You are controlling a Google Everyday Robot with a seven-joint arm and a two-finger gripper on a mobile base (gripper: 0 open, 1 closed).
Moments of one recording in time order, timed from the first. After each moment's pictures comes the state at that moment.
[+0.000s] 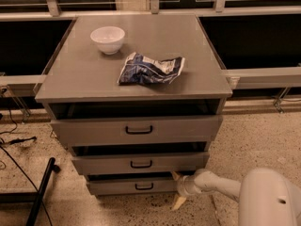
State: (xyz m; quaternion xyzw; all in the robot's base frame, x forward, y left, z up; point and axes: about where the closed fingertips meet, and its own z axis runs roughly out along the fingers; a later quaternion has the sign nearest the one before) arm 0.586 -0.126 0.191 -0.70 0.64 0.09 0.30
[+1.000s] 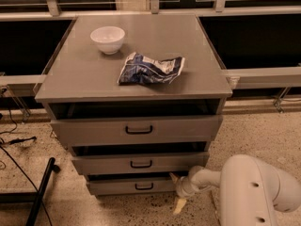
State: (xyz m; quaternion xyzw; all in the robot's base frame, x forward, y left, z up) arm 0.568 -0.130 0.172 -0.71 0.66 0.11 0.22
